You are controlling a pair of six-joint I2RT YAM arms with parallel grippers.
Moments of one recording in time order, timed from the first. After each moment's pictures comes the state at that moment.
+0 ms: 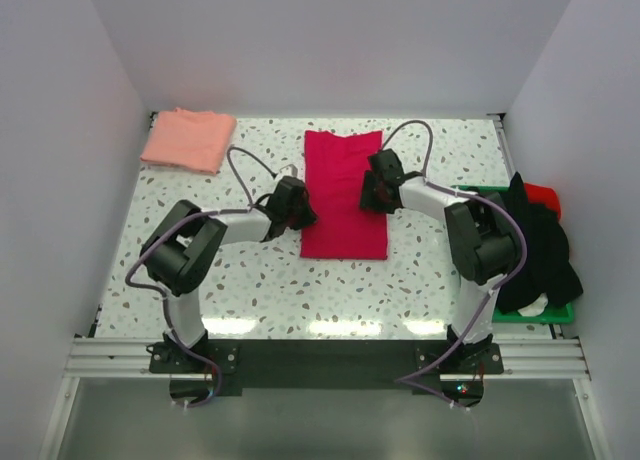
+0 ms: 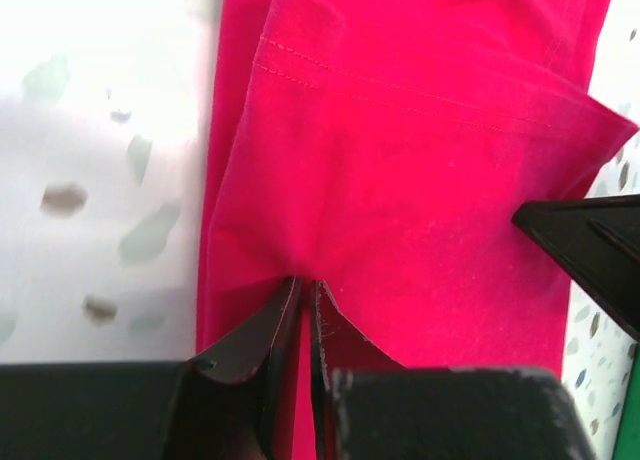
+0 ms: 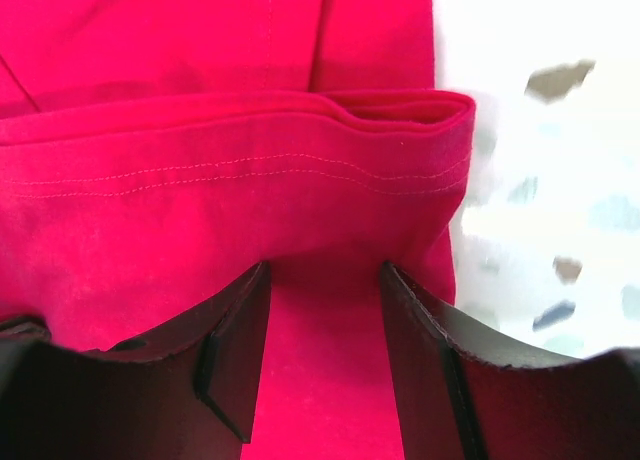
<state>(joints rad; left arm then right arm) -0.58 1.90 1.02 0.15 -0.06 -0.84 0.41 1.94 1.28 -0.32 0.12 0.54</state>
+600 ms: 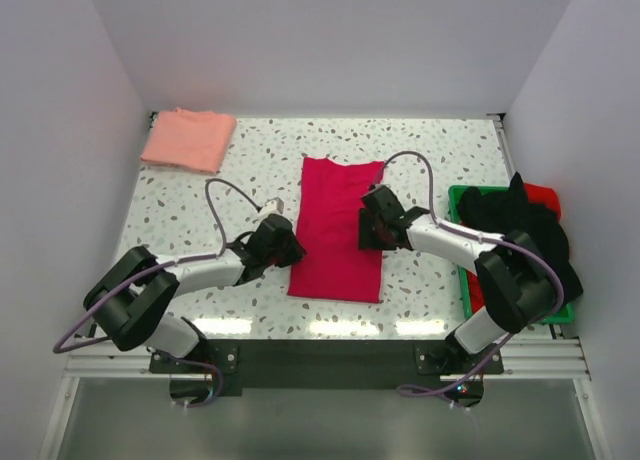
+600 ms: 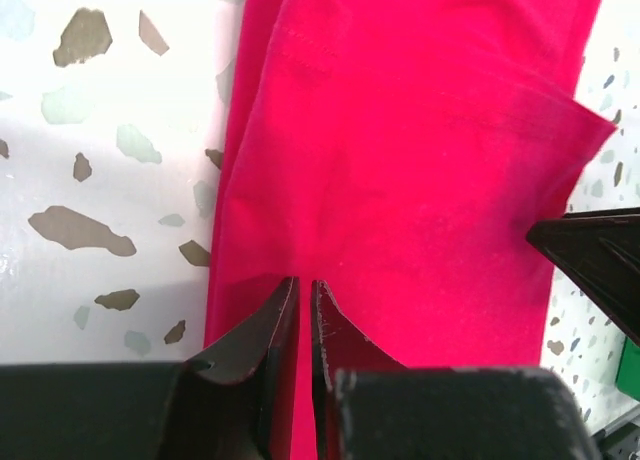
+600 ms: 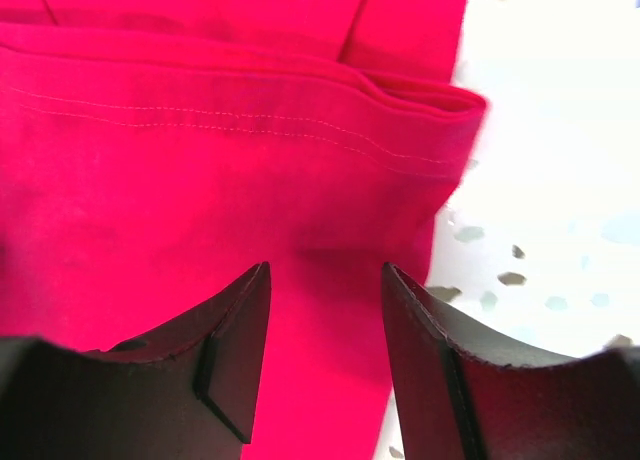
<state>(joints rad) -0.72 1.47 0.58 0.13 -0.14 -0.95 0.61 1.59 0.90 -0.36 0.15 0.58</state>
